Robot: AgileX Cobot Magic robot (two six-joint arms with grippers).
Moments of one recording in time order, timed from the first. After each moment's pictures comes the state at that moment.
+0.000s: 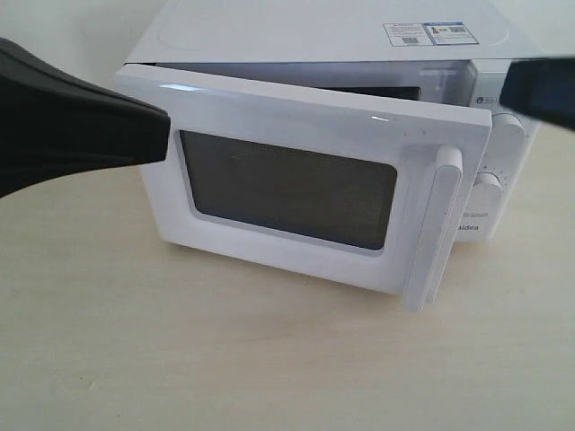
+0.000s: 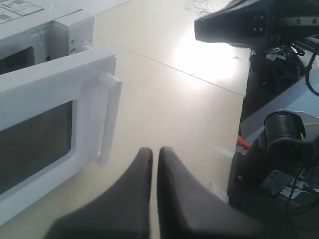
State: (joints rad) left arm -0.34 0.96 -0.82 -1.22 0.93 1.21; right arm 0.09 0.66 -0.62 1.36 0.77 -0.96
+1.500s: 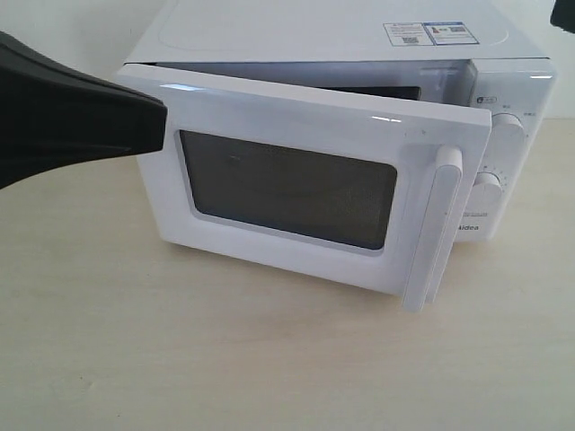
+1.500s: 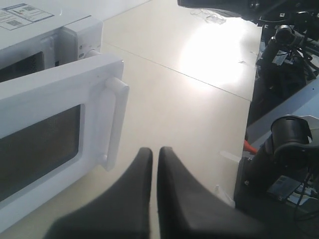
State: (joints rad) left arm -0.34 0.96 -0.82 -1.23 0.91 1.21; right arm 0.09 0.73 -0.76 1.06 0.62 -0.69
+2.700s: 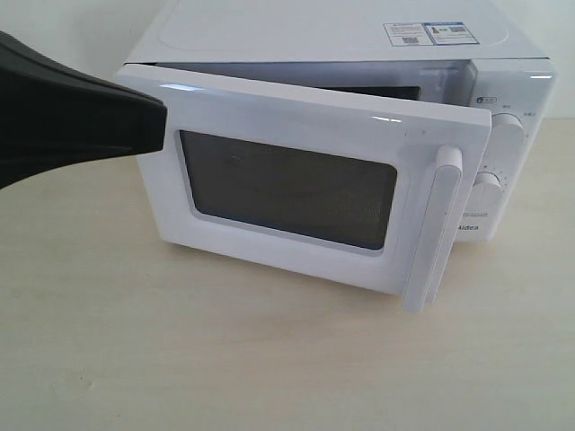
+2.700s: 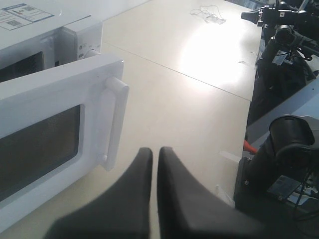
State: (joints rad) left arm -0.34 0.96 -0.82 -1.23 0.91 1.21; right arm 0.18 0.63 -0.82 -0.02 0.48 0.21
